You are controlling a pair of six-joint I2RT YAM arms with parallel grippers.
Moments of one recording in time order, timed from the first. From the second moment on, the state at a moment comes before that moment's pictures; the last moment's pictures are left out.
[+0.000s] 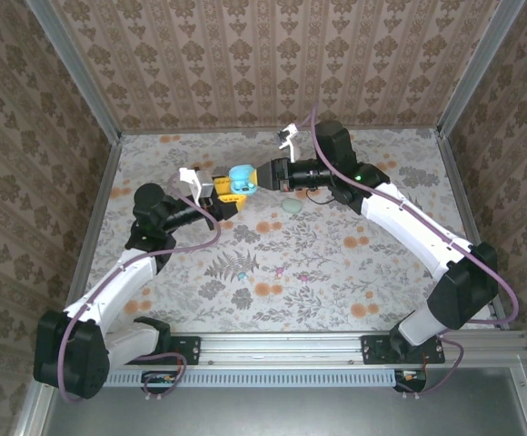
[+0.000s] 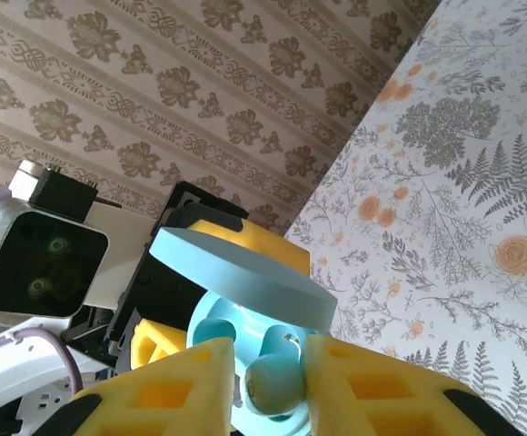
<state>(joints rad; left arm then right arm) -0.36 1.10 0.66 0.56 0.92 -0.10 0.55 1.54 1.45 -0.29 -0.73 0.64</state>
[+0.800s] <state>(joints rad) -0.37 1.10 0.66 0.56 0.90 -0.10 0.57 1.54 1.52 -0.38 -0.68 0.62</state>
